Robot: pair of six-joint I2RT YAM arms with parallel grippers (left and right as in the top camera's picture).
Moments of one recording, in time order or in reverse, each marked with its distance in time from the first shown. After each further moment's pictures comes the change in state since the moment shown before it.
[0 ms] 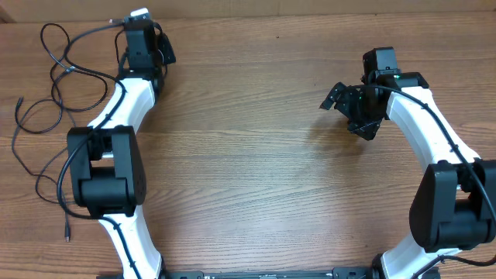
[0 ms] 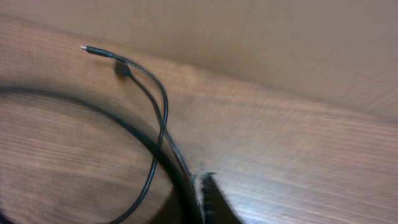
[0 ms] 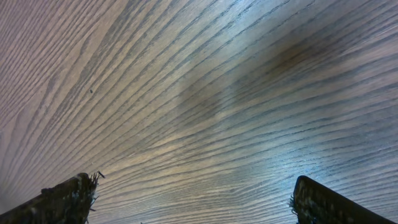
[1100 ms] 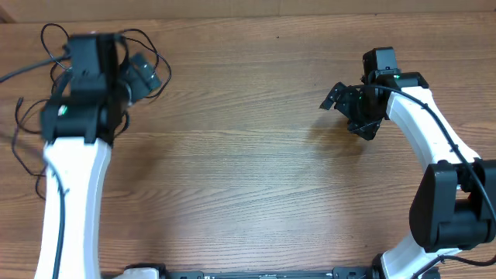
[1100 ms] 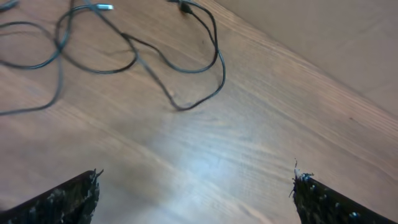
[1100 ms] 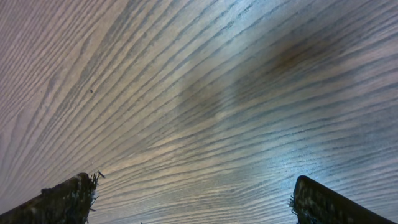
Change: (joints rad) left arm -0.002 -0.735 0.033 -1.019 -0.010 -0.309; right arm 0.000 0.000 0.000 0.000 0.000 0.000
